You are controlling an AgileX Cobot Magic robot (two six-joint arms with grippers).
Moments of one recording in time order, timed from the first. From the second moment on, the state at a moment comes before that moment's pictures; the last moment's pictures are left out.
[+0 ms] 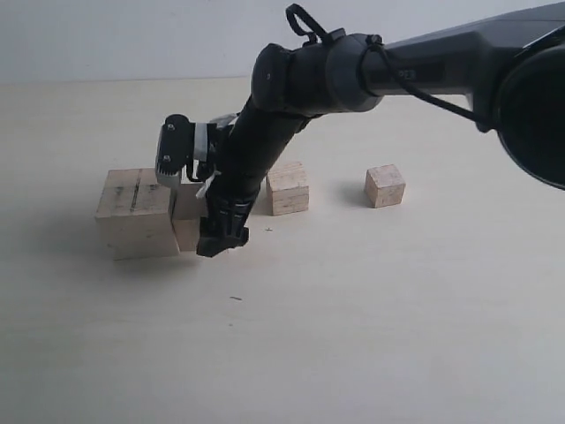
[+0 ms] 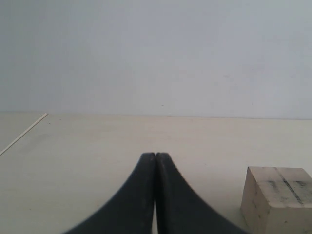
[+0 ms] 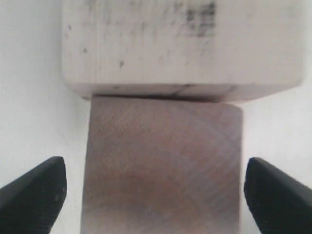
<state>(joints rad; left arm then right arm) 0.04 0.01 0.00 0.05 0.13 -0.03 0.80 2.30 -1.69 0.52 0.77 -1.25</state>
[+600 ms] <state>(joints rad) 0.04 0.01 0.00 0.05 0.13 -0.03 0.76 2.07 -1.69 0.16 0.86 -0.81</state>
